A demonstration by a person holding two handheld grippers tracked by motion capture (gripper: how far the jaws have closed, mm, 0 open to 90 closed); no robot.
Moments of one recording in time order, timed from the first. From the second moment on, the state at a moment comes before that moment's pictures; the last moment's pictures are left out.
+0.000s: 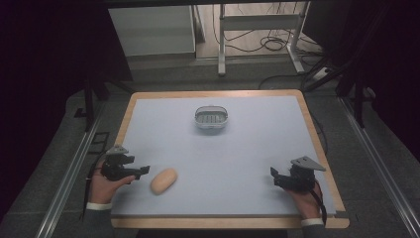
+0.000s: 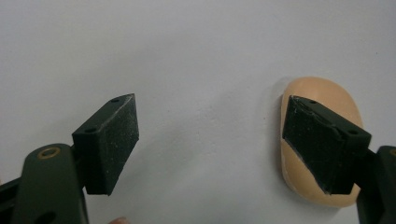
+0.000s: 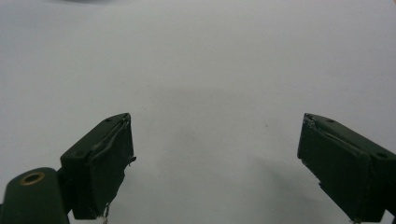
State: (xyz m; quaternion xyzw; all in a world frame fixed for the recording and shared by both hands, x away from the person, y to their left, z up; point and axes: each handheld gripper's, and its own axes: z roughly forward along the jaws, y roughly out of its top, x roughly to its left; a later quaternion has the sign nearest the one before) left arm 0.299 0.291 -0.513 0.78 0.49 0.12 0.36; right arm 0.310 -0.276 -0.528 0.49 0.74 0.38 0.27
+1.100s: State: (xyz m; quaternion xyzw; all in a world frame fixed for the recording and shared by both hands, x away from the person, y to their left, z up) left arm 0.301 0.277 -0.468 0.80 0.47 0.13 0.34; right arm 0.306 -0.275 -0.527 0.49 0.73 0.39 0.29
